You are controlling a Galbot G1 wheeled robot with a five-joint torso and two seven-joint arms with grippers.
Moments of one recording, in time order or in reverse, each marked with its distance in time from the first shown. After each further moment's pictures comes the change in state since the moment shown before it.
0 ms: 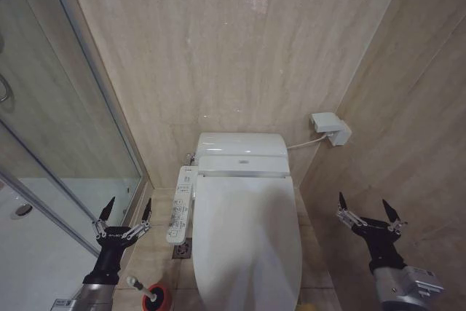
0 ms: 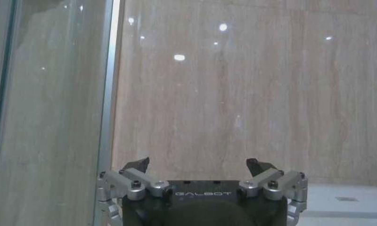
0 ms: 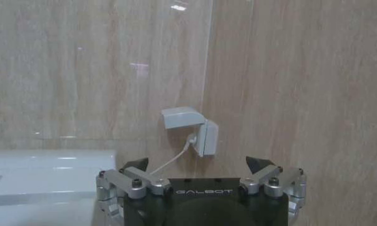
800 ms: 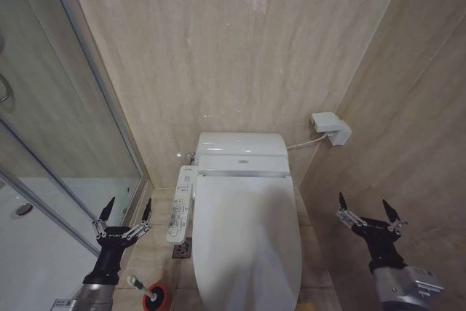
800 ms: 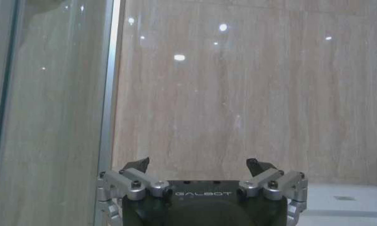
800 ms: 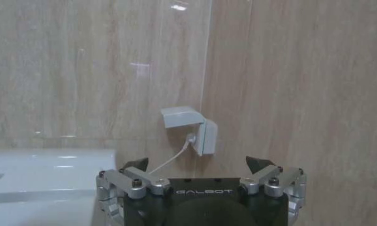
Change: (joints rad) left arm 0.000 0.000 0.000 0.000 0.000 0.000 0.000; right arm 0.000 0.000 0.000 0.000 0.000 0.000 0.000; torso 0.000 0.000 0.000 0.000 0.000
